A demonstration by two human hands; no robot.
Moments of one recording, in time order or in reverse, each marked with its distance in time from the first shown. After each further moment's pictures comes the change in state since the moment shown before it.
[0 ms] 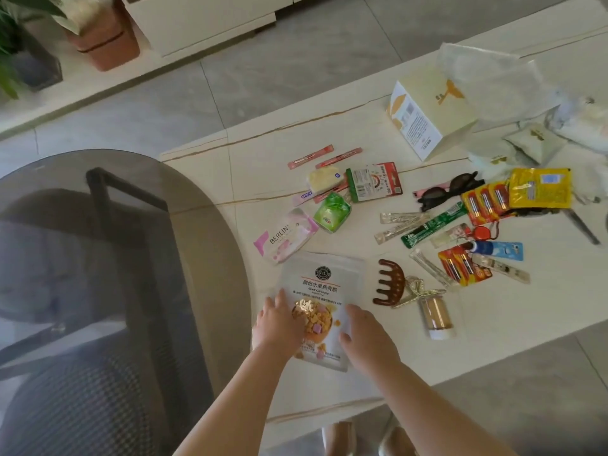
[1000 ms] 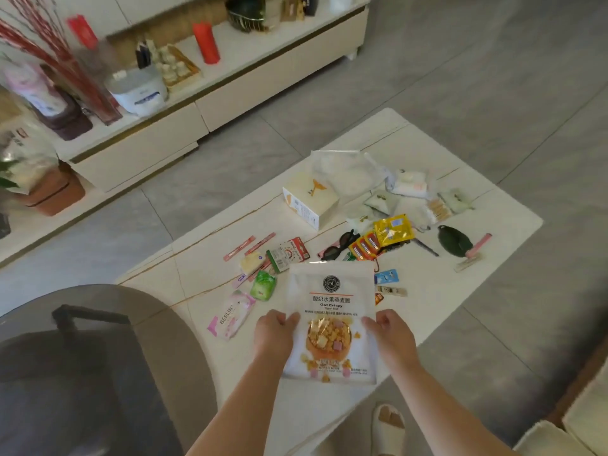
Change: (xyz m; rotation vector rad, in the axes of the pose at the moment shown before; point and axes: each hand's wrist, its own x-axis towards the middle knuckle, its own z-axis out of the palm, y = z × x) left_hand -0.116 0.152 -0.071 -0.351 0.108 0.197; right_hand -0.126 0.070 -0.158 0.801 0.542 0.320
